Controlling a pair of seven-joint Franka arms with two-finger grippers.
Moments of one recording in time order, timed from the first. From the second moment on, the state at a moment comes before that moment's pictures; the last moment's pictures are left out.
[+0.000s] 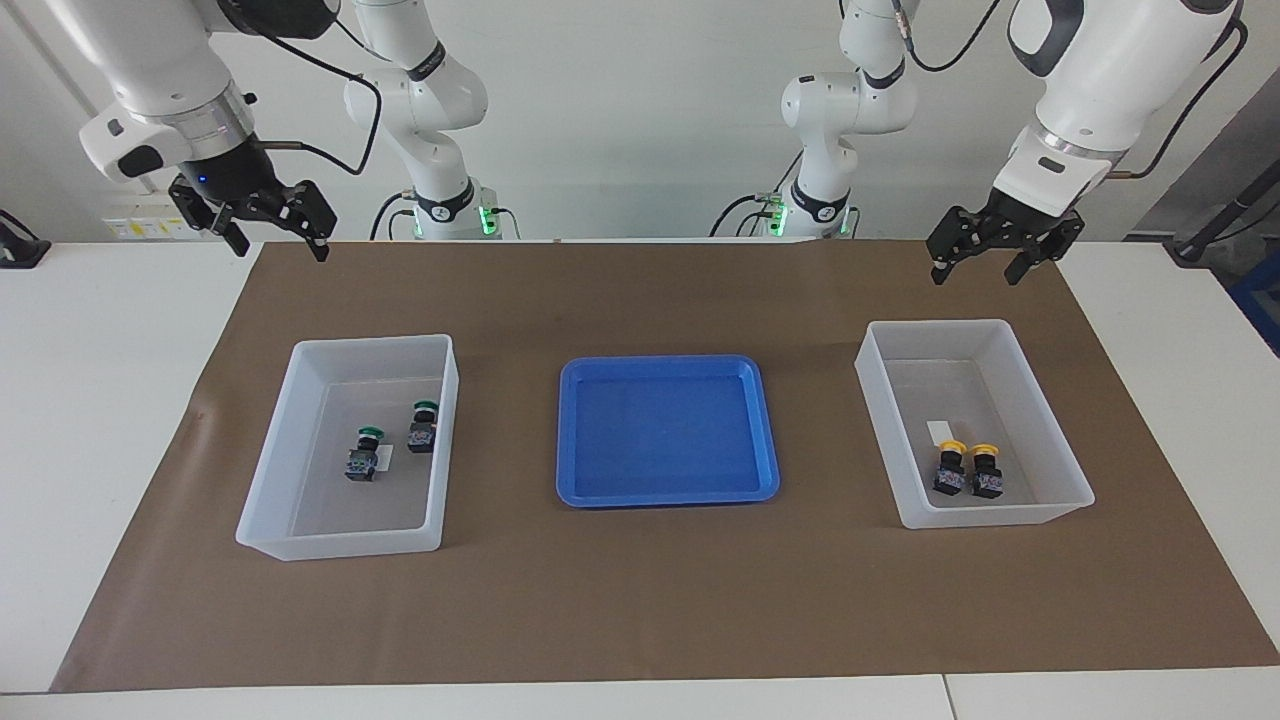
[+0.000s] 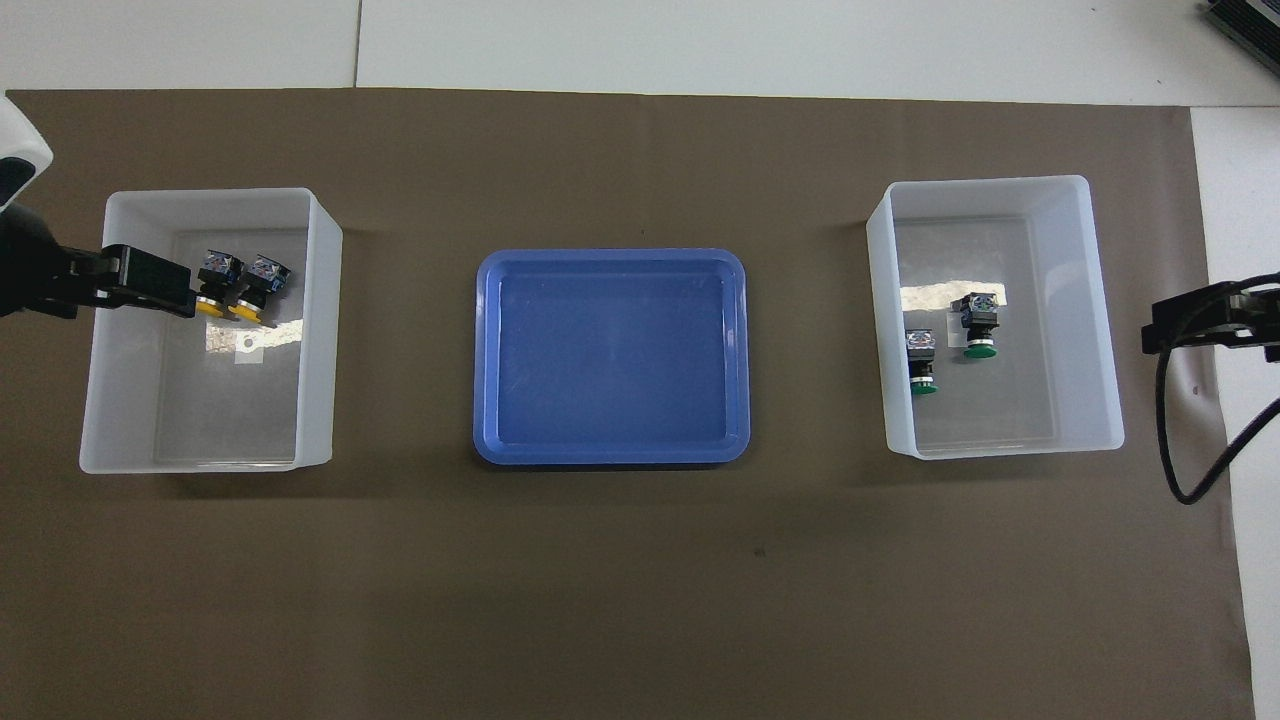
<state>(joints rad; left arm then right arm) -0.09 0.03 -0.01 -1.52 -0.02 1.56 -0.04 0.05 -0.02 -0.09 -1.54 -0.02 1.49 0.05</state>
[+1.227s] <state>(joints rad) -0.09 0.00 0.00 -1.58 -0.02 1.55 0.01 0.05 -0.02 -0.09 -1.54 -0.02 1.49 0.05</state>
